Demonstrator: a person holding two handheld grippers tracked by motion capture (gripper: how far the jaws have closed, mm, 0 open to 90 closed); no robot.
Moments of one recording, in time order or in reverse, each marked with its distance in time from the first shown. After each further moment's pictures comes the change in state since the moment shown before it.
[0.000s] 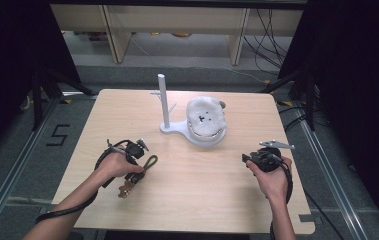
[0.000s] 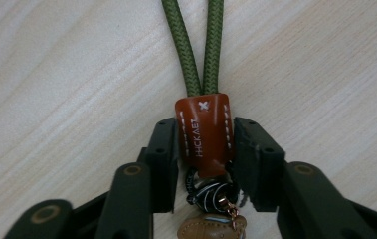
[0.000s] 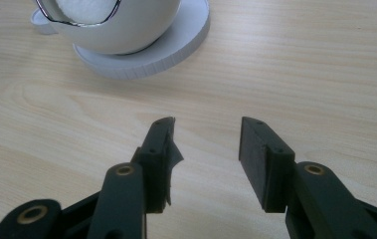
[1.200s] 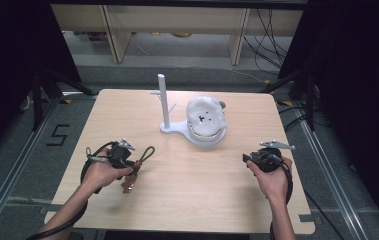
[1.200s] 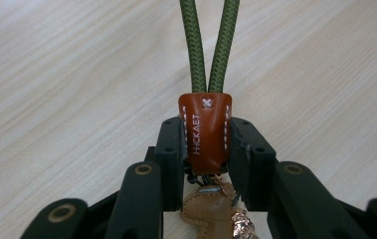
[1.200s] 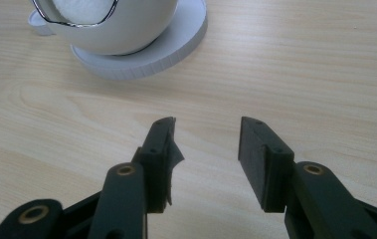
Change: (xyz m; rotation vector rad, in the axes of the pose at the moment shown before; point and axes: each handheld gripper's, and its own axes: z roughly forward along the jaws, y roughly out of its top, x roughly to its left) left arm 0.008 -0.040 -0.024 -0.350 0.020 0.014; right arm 0.000 -0.001 0.000 -0.002 -0.009 0.005
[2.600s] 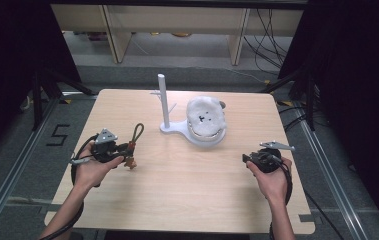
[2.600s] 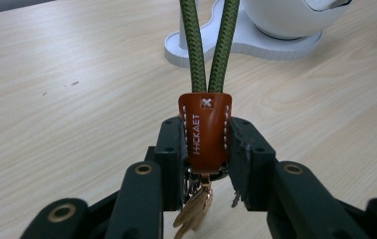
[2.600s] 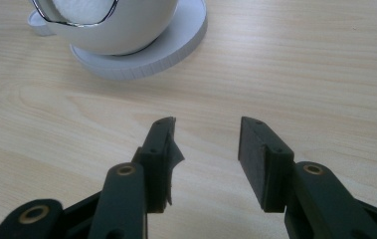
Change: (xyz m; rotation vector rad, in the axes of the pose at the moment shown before) left arm 0.018 -0.007 -0.027 -0.417 0.071 -0.106; right arm 0.001 -0.002 0.002 -0.016 0.006 0.002
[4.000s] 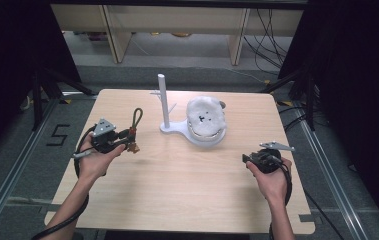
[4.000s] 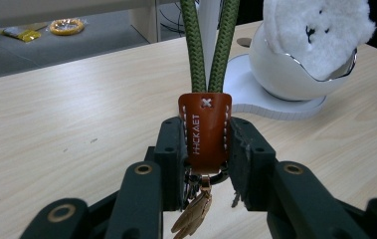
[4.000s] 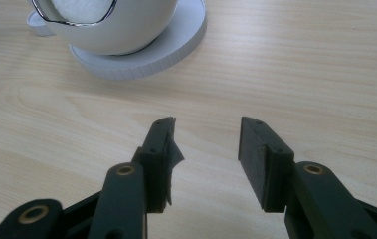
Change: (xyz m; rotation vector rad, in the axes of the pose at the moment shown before) left arm 0.002 0.024 0.004 -0.174 0.035 -0.027; right arm 0.001 -0.001 0.000 -0.001 -0.022 -0.005
